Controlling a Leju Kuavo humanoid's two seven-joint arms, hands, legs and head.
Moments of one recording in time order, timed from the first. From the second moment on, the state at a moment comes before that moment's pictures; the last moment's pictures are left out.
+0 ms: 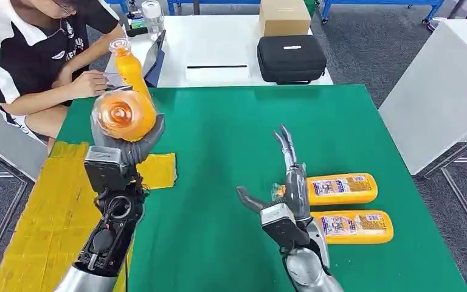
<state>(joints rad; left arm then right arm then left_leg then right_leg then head) -0.37 -0.13 -0.31 -1.42 -0.27 0.58 -0.55 -0.08 0.09 0.44 -1.52 0.49 -0.54 -0.40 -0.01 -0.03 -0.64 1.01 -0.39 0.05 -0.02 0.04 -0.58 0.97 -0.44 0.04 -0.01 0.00</state>
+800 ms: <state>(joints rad) -0.65 0.03 -0.65 -0.85 -1.58 0.36 0.16 -0.10 0.06 0.38 -1.66 0.42 -0.48 -0.35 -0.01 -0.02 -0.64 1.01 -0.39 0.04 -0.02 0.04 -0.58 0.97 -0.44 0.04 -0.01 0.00</state>
